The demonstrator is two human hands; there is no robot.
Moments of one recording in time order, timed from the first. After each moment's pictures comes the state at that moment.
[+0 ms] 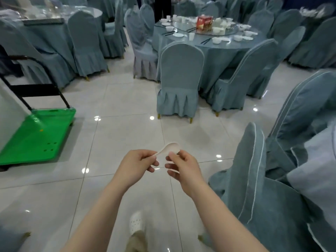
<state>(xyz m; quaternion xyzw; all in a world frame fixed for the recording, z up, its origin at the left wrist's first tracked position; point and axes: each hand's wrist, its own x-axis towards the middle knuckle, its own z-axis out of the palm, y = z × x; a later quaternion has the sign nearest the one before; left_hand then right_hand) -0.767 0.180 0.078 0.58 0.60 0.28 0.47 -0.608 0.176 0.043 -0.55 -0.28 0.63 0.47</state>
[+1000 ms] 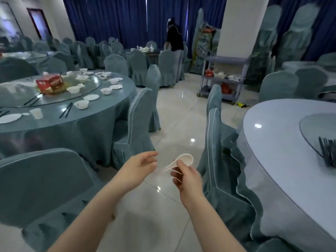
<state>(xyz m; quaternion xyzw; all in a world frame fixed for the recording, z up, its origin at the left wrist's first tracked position) -0.323 0.801 0.143 0.82 0.25 0.10 0.51 -0.222 0.675 0.090 -0.54 0.04 0.30 0.78</state>
